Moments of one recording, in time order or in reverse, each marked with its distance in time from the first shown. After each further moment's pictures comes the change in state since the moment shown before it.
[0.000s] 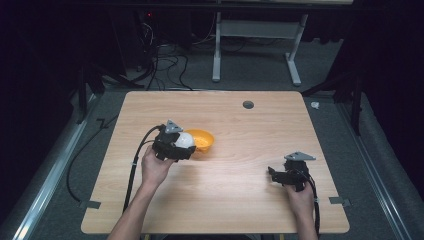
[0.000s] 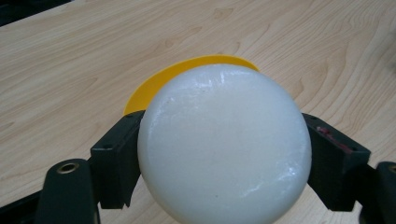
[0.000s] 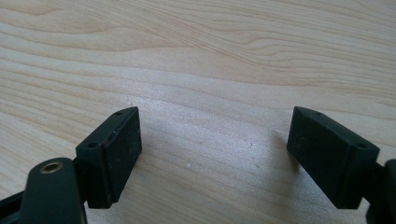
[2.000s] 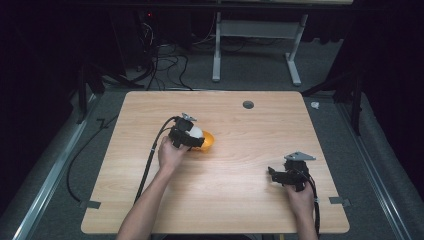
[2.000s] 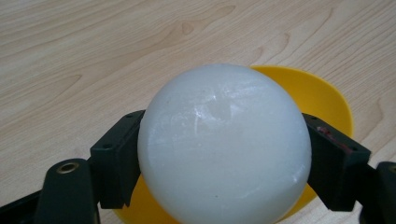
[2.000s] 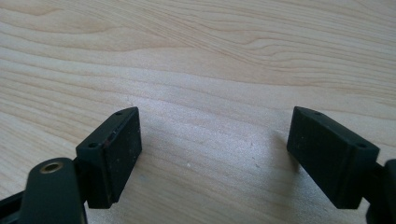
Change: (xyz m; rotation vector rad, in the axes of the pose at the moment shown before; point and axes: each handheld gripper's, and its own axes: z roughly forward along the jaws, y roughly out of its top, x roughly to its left) left arm 0.018 0.018 0.083 0.120 0.040 -0.080; right arm 0.000 0.000 0.000 0.002 0.001 -0.001
